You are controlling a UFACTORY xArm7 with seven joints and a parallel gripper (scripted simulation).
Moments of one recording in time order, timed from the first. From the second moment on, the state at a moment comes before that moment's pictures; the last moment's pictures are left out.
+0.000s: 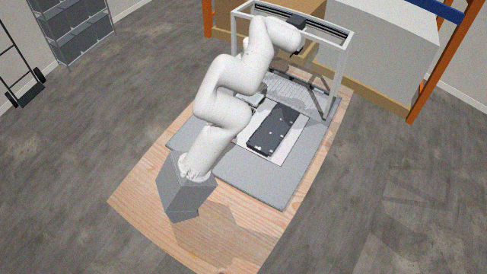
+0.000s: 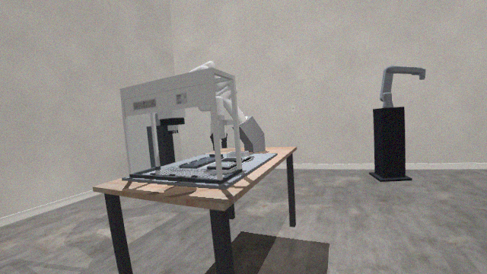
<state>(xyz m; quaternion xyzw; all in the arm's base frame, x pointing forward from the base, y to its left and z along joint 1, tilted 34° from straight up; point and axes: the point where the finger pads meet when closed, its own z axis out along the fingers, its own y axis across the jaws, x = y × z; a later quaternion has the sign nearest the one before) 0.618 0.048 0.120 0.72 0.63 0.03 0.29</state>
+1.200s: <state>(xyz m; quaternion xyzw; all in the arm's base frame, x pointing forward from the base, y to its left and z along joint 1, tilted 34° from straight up) 0.640 0.028 0.076 0.72 0.63 0.03 0.29</state>
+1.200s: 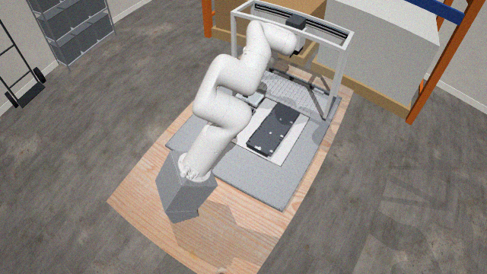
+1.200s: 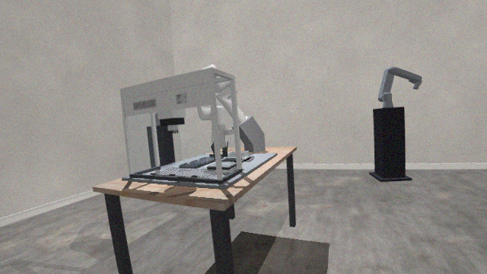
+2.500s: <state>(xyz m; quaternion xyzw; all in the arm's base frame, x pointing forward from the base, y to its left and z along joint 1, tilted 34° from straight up) 0.649 0.020 0.059 0.72 0.63 0.03 0.29</state>
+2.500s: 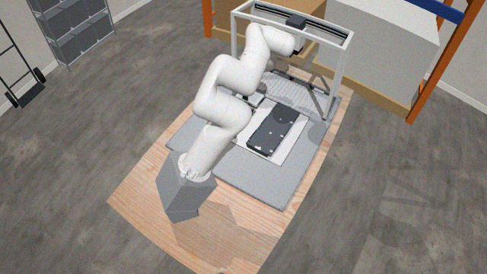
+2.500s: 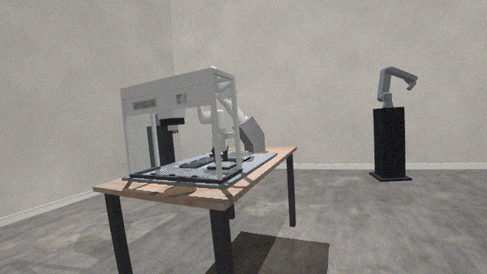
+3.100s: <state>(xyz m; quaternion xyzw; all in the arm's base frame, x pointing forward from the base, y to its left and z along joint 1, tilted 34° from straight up) 0.653 0.016 0.051 0.72 0.63 0.03 0.29</state>
